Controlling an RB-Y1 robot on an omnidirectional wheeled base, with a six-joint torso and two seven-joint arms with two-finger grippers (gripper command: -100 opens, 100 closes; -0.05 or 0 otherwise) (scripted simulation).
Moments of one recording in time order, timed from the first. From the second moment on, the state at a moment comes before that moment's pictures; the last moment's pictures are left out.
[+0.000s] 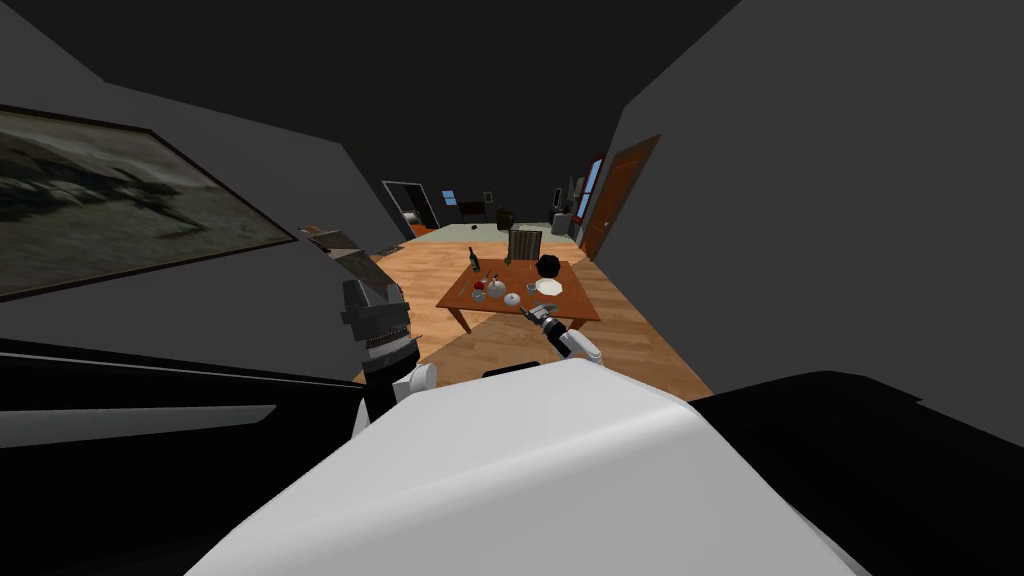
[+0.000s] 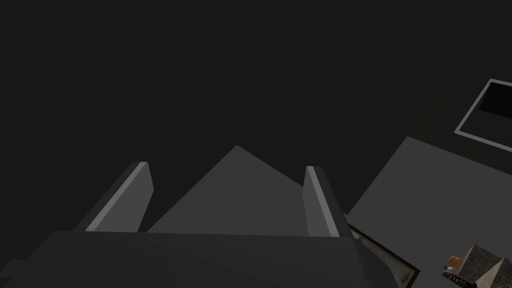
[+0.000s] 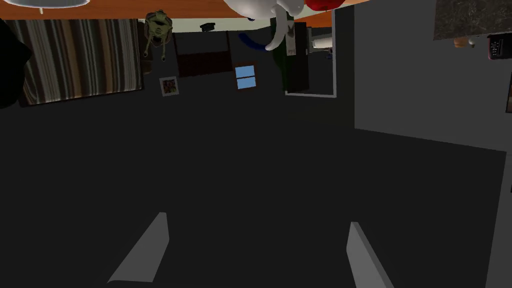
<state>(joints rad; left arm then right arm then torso) 0.48 -0.03 0.05 -2.31 -0.04 -0.53 0.11 0.24 -0.37 0.31 -1.76 0.88 -0.12 0.29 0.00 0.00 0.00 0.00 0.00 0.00</state>
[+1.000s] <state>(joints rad) 0.48 -0.03 0.05 -2.31 -0.04 -0.53 0.11 0.16 -0.42 0.43 -1.51 1.13 -0.02 0.46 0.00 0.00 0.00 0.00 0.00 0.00</state>
